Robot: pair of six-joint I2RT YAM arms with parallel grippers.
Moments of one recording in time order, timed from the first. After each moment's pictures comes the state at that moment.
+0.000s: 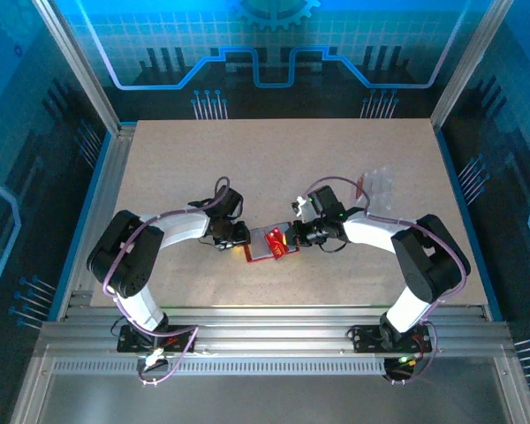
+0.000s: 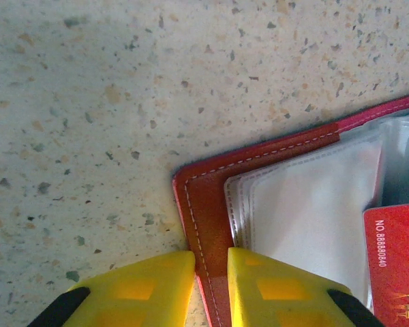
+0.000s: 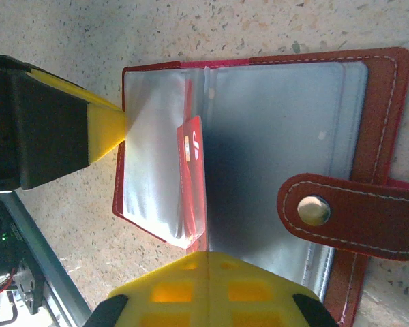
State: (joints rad) left arm -0.47 1.72 0.91 -0.41 0.25 -0.67; right arm 0.52 1.66 0.84 -0.19 -0.55 0.46
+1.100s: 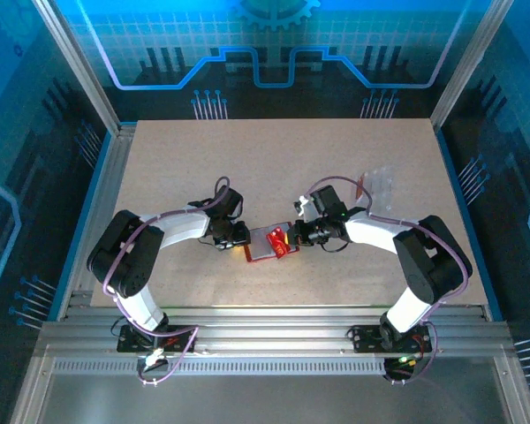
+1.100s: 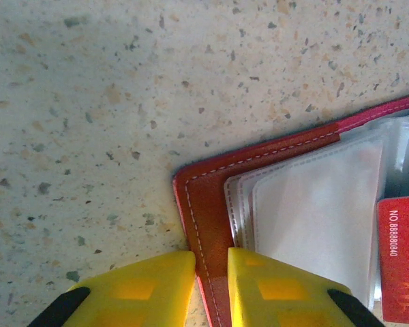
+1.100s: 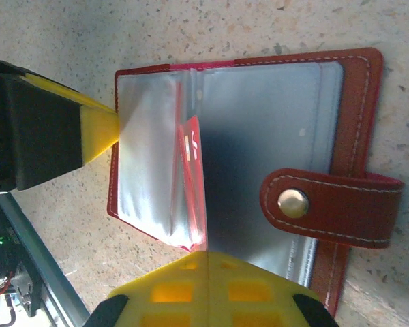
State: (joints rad) left arm -0.47 1.72 0.91 -0.41 0.25 -0.67; right arm 0.50 1.65 0.83 -0.20 -0.55 0.46
